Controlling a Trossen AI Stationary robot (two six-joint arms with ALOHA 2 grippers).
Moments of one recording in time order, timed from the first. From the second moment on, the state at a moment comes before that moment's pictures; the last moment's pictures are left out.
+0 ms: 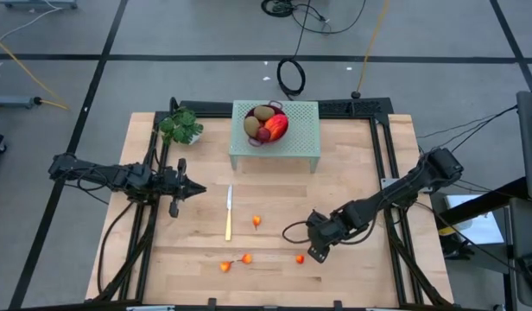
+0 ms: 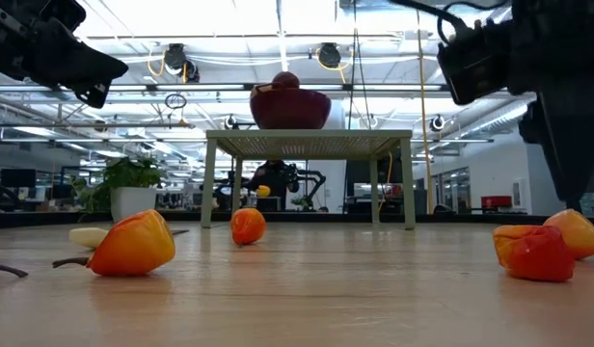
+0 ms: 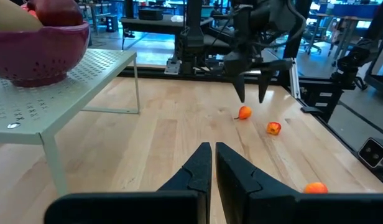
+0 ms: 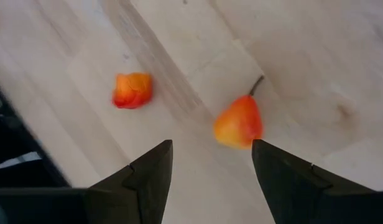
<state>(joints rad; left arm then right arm) -0.22 0.23 0.18 -0.08 -0.16 -0.09 0.48 1.60 0.98 -0.60 -0.11 1.17</state>
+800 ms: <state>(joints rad) -0.22 0.23 0.18 -0.08 -0.16 -0.11 0.48 1.70 1.05 -0.70 -0.03 1.09</state>
